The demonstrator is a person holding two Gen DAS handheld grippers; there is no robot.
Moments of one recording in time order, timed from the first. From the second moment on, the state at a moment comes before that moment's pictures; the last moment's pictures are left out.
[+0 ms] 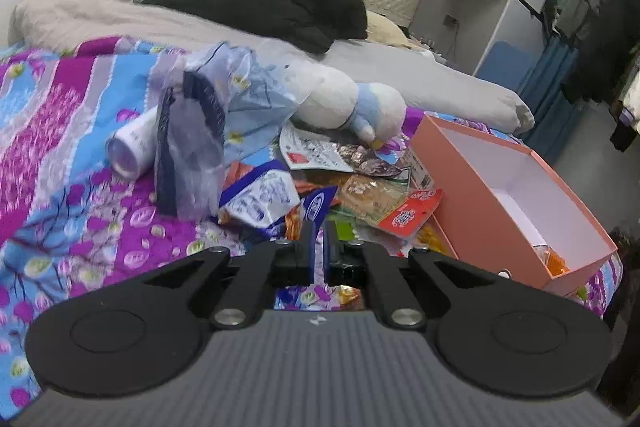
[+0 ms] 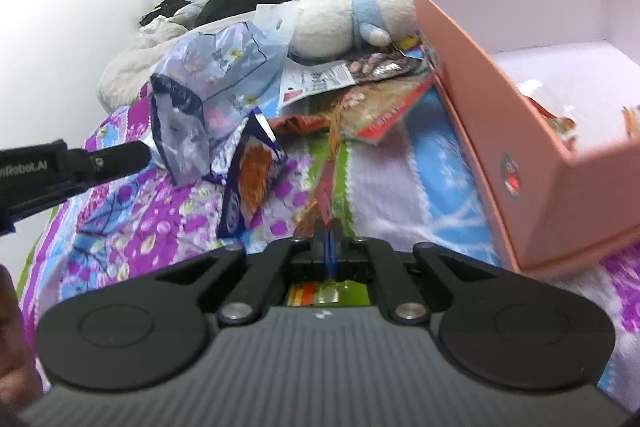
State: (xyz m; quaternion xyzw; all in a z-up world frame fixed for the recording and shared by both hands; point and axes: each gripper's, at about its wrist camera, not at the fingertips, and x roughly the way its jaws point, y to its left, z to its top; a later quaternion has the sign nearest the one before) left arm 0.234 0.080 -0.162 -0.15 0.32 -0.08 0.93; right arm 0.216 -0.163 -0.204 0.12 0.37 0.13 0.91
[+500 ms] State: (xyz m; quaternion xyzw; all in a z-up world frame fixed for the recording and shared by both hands) left arm 0.303 0.110 -0.217 -0.28 0.37 -0.02 0.89; right arm 0.217 -0.176 -0.236 0.16 0.39 0.14 0.89
